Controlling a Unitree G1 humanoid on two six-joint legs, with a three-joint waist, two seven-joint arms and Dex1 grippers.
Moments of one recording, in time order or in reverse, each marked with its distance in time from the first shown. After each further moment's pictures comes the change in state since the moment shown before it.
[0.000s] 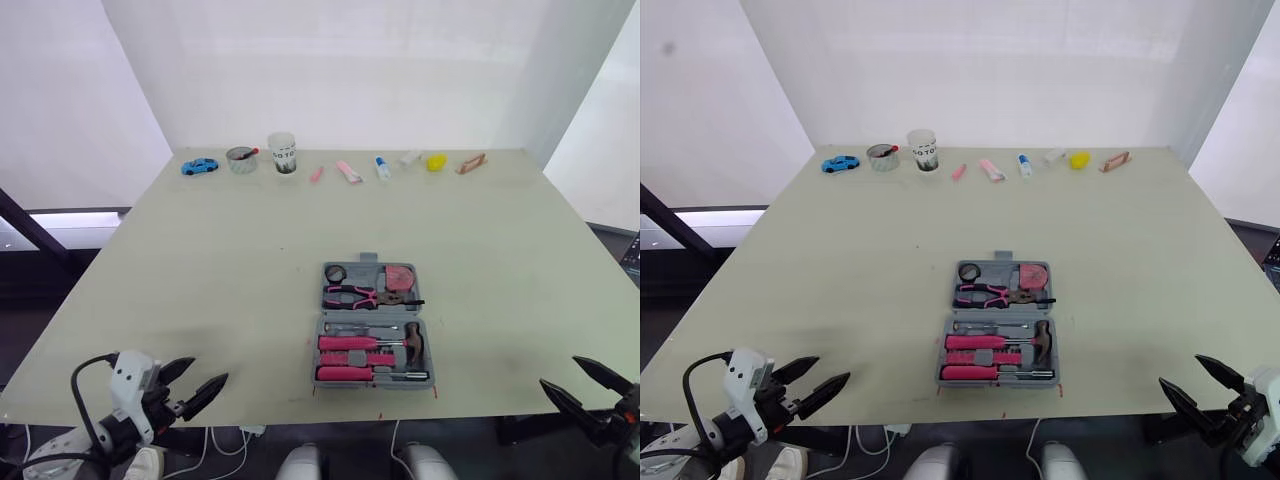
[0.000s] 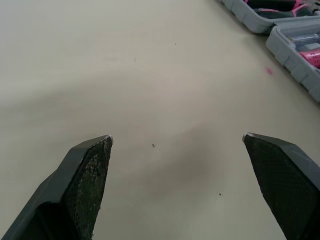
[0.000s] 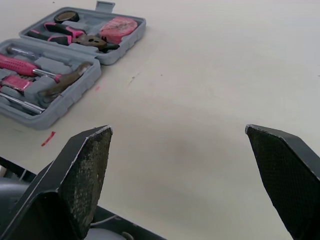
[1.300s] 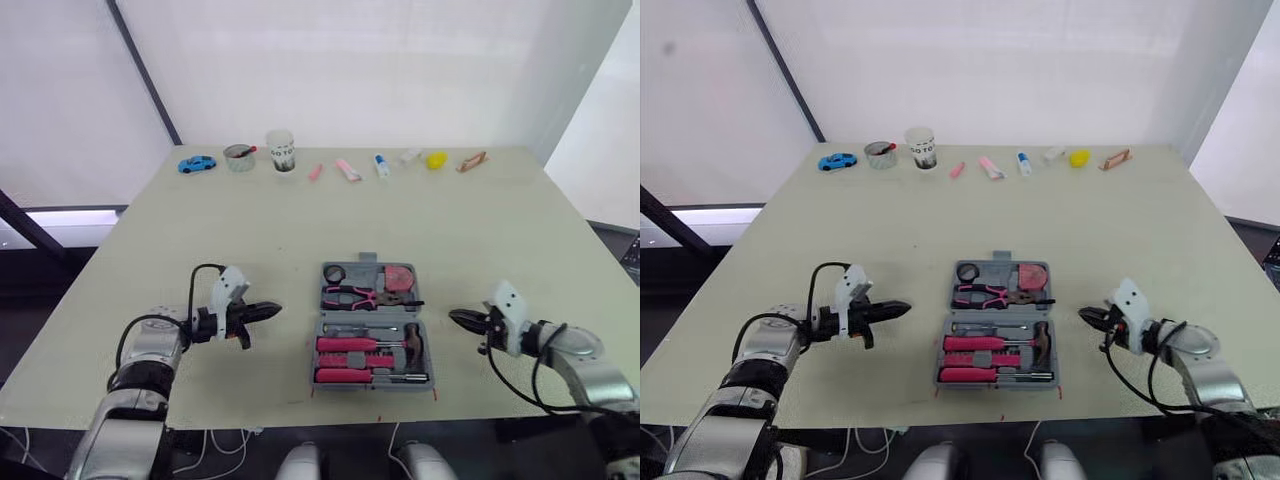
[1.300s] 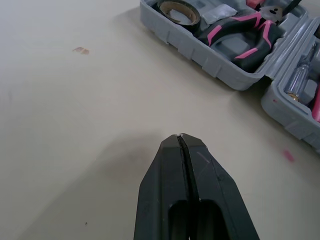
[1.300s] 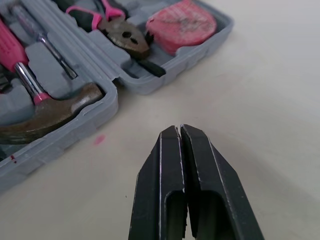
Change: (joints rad) left arm -0.878 0.029 -0.431 0.904 0.279 -0.225 -0.342; right arm -0.758 -0.033 0.566 0.377 -0.370 0.108 -0.030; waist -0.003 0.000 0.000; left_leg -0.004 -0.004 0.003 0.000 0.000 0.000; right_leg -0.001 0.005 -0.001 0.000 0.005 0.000
